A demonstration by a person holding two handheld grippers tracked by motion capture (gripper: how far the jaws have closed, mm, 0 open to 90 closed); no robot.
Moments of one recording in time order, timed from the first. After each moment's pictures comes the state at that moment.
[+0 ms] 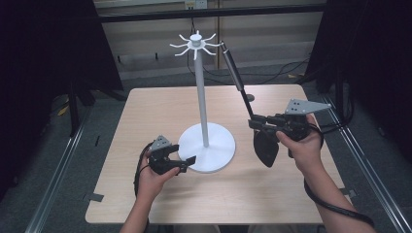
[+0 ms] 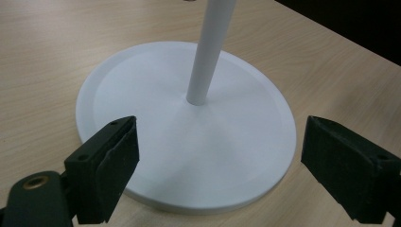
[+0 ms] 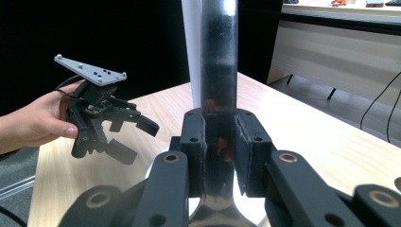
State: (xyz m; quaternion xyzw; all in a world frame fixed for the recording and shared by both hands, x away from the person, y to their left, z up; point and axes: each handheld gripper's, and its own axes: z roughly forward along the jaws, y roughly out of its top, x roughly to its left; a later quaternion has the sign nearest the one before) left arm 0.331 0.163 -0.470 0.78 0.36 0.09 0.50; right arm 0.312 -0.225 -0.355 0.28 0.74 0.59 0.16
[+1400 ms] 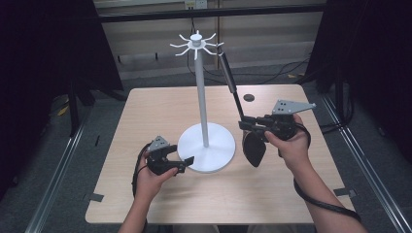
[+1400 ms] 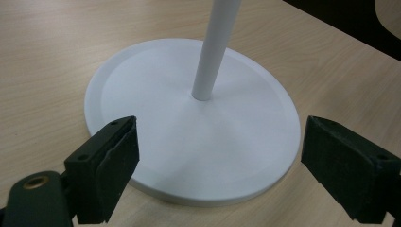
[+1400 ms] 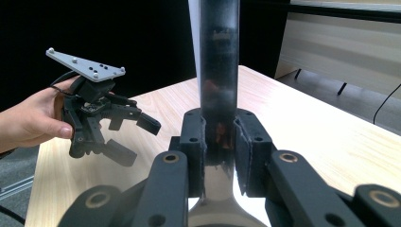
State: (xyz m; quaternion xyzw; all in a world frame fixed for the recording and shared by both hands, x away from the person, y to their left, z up) left arm 0.330 0.169 -0.470 0.79 0.36 0.09 0.49; right arm 0.325 -0.203 -0.366 0.27 0.75 0.58 0.15
